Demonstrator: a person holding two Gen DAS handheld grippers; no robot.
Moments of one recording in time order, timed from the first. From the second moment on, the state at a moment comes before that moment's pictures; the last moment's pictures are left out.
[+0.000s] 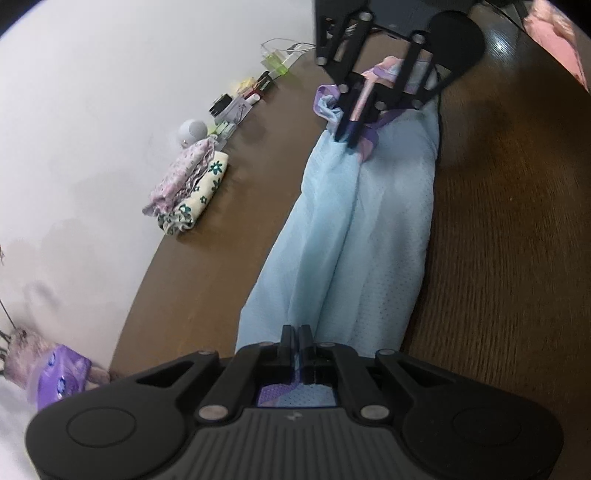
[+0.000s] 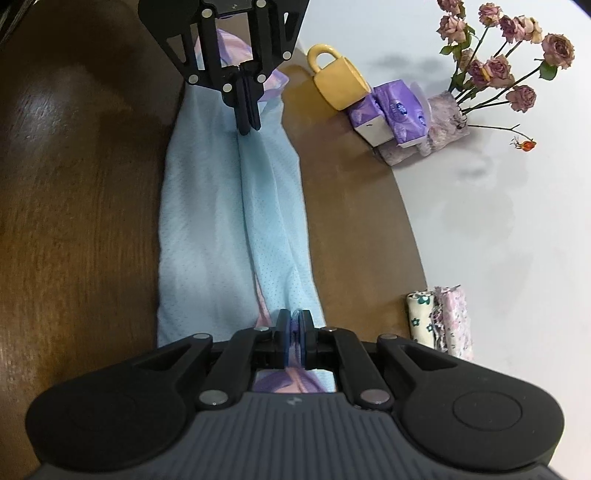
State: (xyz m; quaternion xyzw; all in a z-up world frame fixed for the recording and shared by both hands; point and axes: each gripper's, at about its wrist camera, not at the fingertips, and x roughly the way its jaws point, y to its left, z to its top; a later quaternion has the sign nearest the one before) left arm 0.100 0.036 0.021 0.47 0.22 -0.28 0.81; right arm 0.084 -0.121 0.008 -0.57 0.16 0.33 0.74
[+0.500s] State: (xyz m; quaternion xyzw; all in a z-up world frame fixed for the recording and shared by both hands) left arm 0.131 0.085 0.078 0.18 0.28 -0.29 0.90; right arm 0.114 -0.157 0.068 -0.26 0.29 0.38 0.84
